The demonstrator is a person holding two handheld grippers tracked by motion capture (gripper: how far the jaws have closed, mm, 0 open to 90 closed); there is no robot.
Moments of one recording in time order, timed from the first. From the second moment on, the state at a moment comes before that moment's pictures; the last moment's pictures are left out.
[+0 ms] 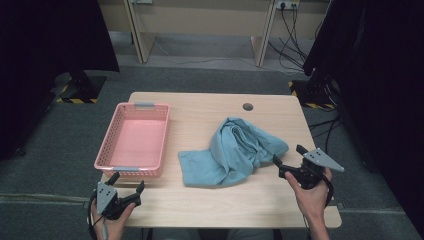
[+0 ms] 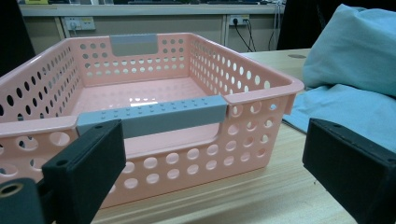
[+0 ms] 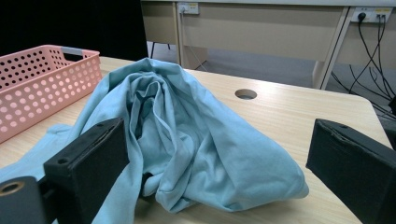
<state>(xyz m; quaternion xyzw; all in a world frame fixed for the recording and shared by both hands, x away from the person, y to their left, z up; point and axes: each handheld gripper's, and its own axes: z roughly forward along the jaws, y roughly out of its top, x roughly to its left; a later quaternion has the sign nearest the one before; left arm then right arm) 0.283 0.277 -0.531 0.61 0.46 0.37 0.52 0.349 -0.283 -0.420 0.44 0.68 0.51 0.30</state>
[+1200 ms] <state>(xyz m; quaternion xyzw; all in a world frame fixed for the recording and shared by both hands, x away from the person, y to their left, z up) 0.283 0.277 -0.531 0.61 0.46 0.37 0.52 0.318 -0.316 -0.422 0.45 0.66 0.51 0.32</state>
